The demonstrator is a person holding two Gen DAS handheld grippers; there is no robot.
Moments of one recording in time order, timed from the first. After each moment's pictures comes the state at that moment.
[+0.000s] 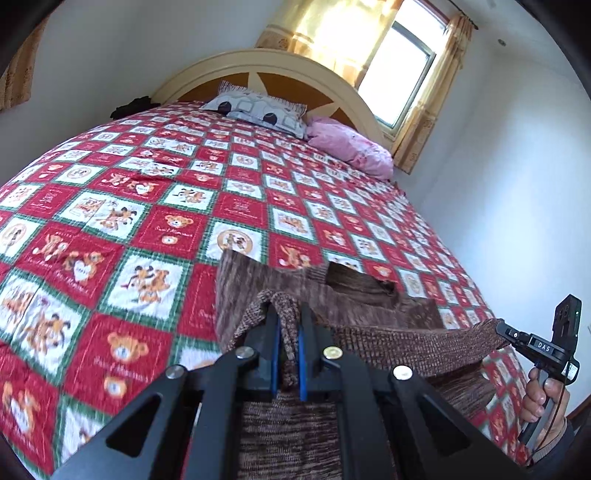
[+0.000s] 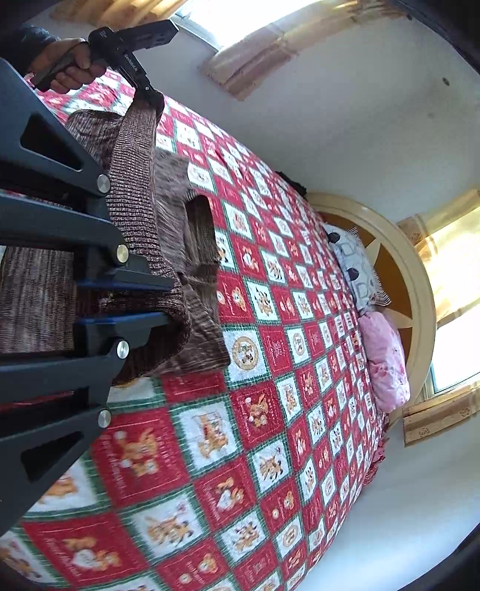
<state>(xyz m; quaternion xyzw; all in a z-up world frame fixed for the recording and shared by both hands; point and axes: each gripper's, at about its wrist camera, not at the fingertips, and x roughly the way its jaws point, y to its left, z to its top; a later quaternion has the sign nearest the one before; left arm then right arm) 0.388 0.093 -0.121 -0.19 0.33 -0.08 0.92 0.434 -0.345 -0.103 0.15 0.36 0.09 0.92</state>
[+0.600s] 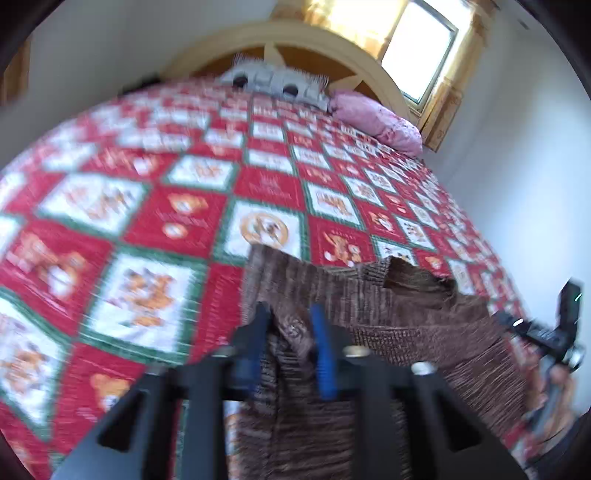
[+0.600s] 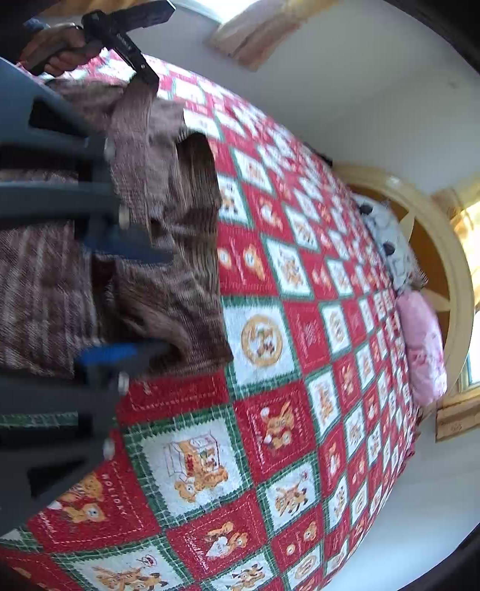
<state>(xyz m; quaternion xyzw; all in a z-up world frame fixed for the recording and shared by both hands) 0.436 0.095 -0.153 -0.14 0.37 -0.04 0.92 0.504 -0.339 -0.153 0.14 0.41 0.09 0.90</state>
